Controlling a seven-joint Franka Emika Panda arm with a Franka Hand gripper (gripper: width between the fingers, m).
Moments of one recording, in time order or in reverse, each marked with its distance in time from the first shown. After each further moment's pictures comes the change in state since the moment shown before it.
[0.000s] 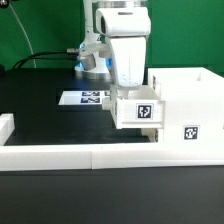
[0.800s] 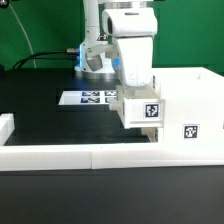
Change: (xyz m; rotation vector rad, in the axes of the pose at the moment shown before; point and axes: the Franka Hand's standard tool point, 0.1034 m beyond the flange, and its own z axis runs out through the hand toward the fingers) arm 0.014 -0.001 0.001 -0.010 0.009 -0.001
